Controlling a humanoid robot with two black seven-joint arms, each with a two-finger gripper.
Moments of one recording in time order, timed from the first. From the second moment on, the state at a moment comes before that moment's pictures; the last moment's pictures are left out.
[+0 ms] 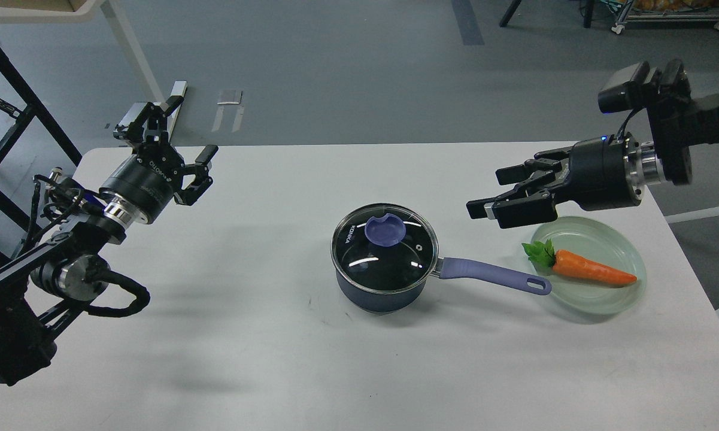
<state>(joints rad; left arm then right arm) -0.52 0.56 -0.72 -1.13 0.24 -0.22 -0.41 1.43 -0.92 -0.12 1.52 -1.57 0.41 0.49</state>
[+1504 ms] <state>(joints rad) -0.52 0.57 -0.72 -1.19 0.24 -0.16 -0.41 1.30 -0.73 -0.34 1.35 -1.86 0.27 0.49</state>
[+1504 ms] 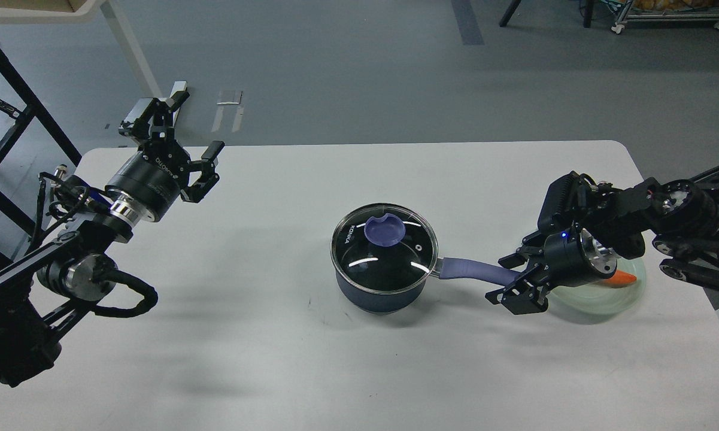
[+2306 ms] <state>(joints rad) -0.56 0.56 -0.72 -1.19 0.44 -0.18 -0.42 1.30 -0.72 -0.34 1.34 -1.86 0.26 0.49</state>
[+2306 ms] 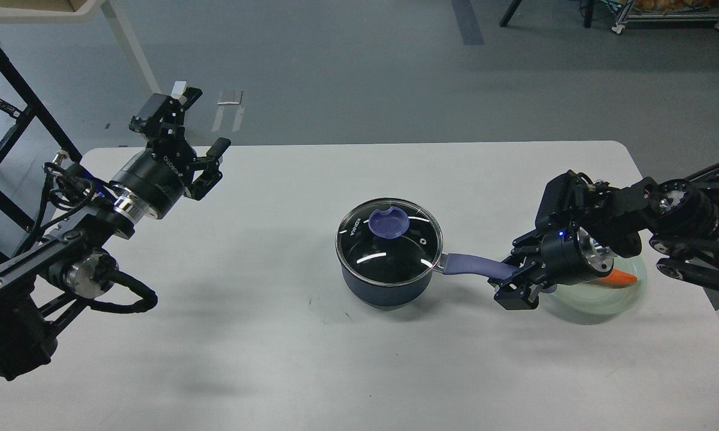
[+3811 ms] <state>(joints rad) -1.08 0.21 -0.04 -0.92 1.94 0.12 -0.49 1.30 -0.71 -0.34 1.34 -1.85 0.26 0.49</state>
